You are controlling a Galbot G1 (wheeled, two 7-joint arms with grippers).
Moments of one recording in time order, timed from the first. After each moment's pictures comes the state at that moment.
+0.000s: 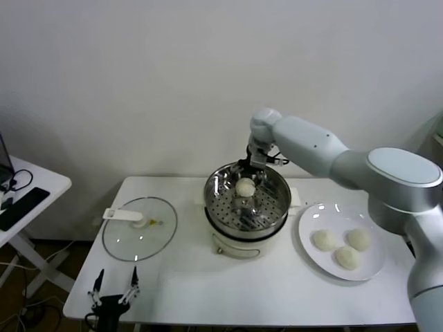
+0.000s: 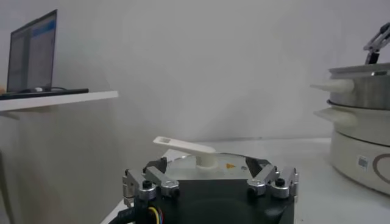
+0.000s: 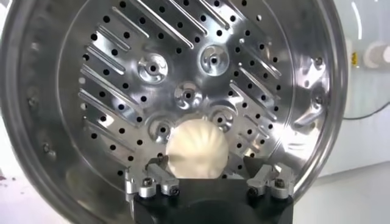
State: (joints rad) left arm 1.72 -1.61 -0.74 -1.84 -0.02 -0.30 0.06; right arm 0.48 1.34 -1.26 0.72 -0.23 0.79 -0.99
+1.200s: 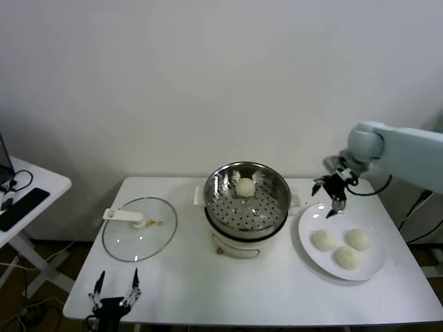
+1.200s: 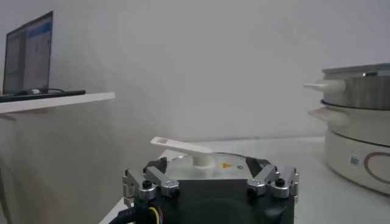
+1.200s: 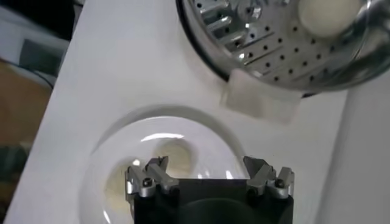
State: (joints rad) left arm 1.74 -1.61 -0.74 -1.85 -0.02 -0.30 0.06; right arm 0.66 0.72 -1.65 1.25 0.43 -0.08 -1.04
